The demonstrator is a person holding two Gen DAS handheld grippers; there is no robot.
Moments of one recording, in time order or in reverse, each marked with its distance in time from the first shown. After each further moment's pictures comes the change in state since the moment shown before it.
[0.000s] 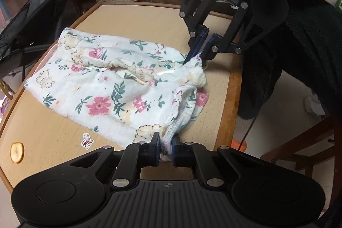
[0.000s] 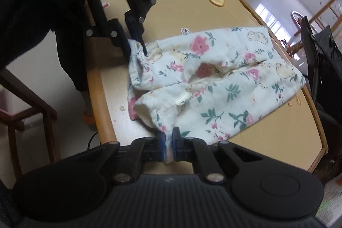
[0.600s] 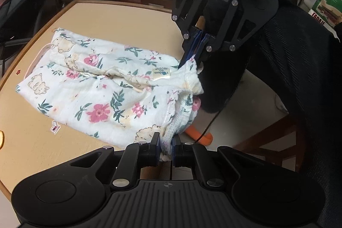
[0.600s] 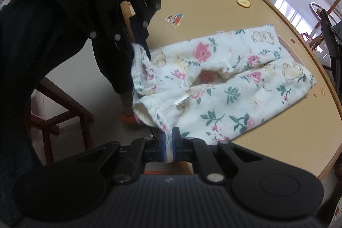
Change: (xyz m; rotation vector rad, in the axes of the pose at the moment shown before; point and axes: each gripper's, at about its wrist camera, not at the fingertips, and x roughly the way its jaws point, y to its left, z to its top) left arm -0.025 -0.015 -0.001 -0.012 0.026 -0.129; right arm -0.027 0.020 -0.006 0.031 0.009 0.166
